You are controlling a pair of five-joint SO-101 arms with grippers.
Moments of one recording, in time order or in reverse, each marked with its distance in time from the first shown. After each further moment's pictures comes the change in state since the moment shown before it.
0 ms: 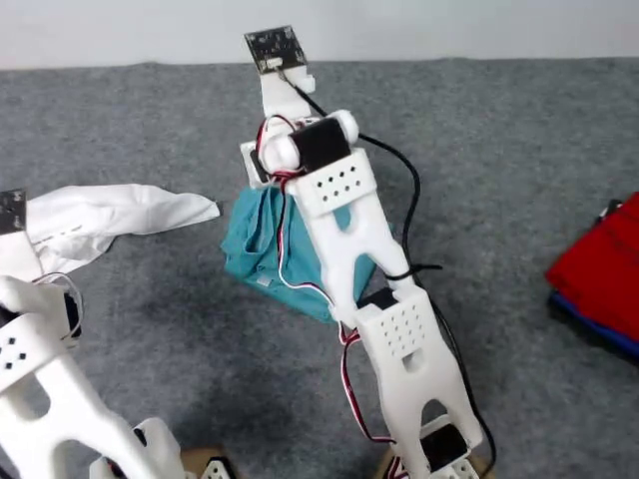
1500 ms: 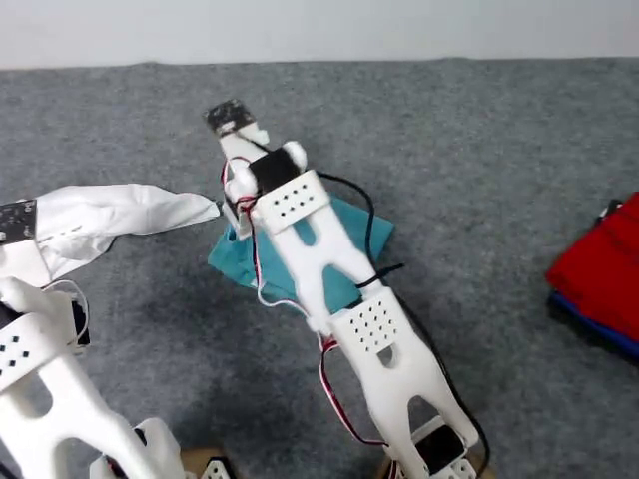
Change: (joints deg) left arm 0.0 0.0 3.8 0.4 0.0; right arm -6.9 16.3 -2.7 -0.4 7.8
